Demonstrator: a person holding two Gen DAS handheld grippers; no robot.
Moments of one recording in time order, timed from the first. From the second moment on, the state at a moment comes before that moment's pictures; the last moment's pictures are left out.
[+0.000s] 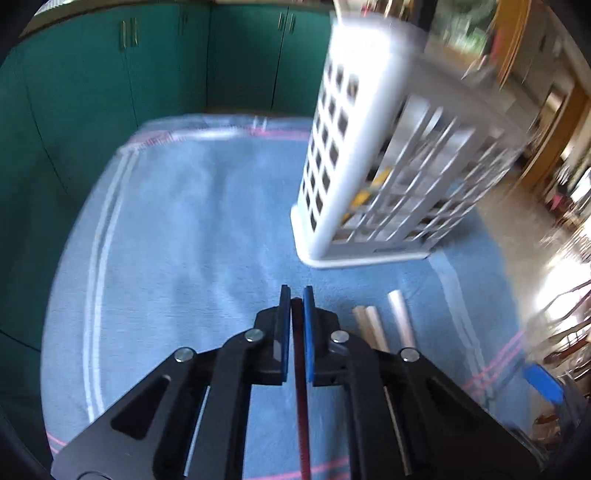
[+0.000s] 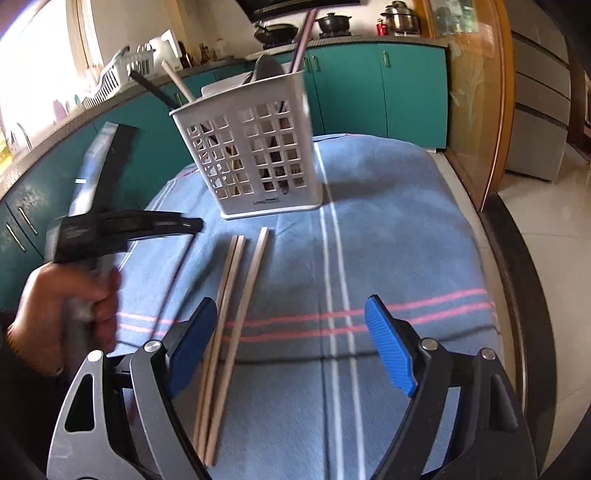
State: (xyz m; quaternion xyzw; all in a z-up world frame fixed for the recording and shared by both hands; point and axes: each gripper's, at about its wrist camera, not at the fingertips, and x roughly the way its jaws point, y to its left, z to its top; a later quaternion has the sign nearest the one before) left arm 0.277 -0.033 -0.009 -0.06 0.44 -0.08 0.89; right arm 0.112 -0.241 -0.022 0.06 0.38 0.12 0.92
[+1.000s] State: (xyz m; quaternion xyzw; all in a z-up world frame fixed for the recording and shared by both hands) left arm 0.167 0.015 0.144 -0.08 0.22 -0.16 0.96; right arm 0.226 -0.174 -0.015 -0.01 0.46 0.10 0.88
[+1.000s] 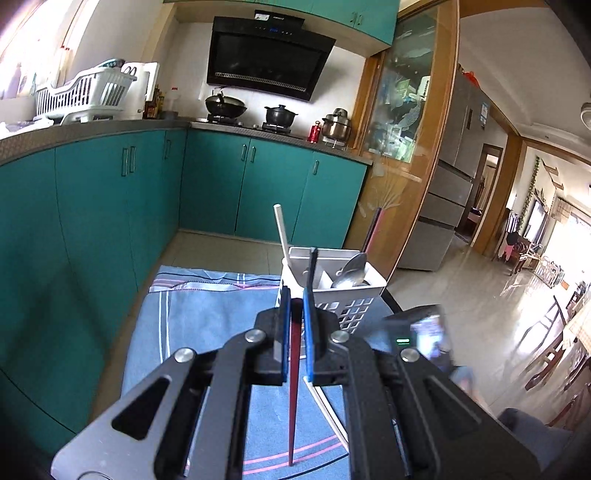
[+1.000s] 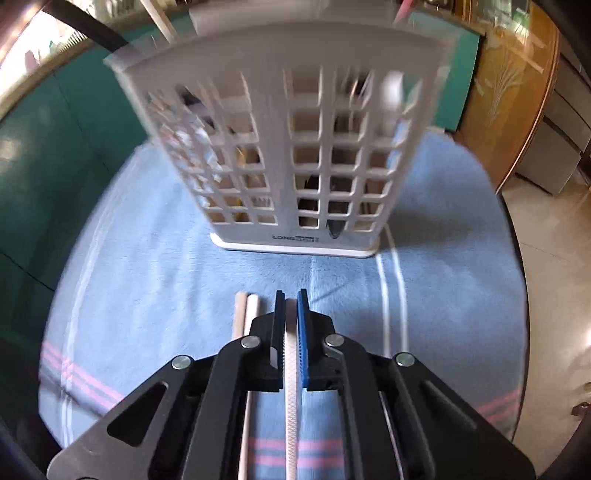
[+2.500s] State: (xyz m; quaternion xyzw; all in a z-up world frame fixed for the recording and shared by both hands) left arm 0.083 -0.011 0.185 -0.02 0.20 -0.16 0.97; right arm 0.017 -0.239 0.172 0.08 0.23 0.19 0.95
